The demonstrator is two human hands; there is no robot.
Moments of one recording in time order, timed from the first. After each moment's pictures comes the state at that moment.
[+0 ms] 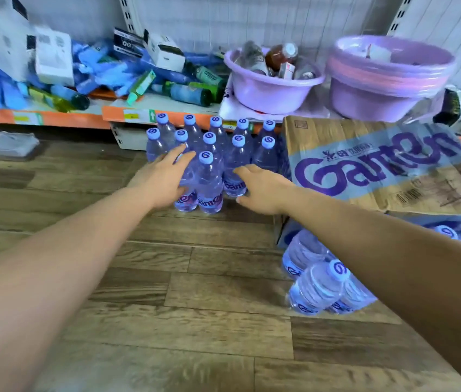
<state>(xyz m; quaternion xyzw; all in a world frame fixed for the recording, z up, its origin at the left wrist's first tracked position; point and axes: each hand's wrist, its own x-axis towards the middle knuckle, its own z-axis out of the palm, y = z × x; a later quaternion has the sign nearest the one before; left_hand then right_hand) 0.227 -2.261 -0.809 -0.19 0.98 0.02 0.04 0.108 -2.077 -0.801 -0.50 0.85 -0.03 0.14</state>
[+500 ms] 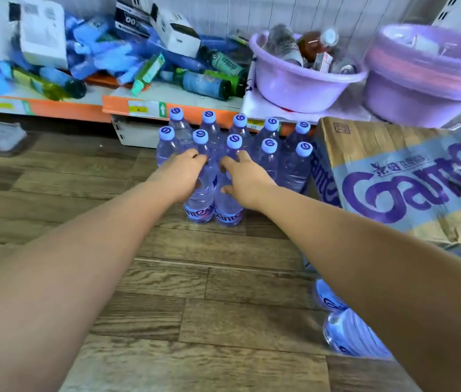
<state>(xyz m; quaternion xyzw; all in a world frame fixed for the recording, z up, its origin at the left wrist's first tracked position) 0.176 -2.335 -0.849 -0.17 0.98 0.03 0.05 0.089 -2.209 -0.849 -0.44 0.89 -0.07 0.13</state>
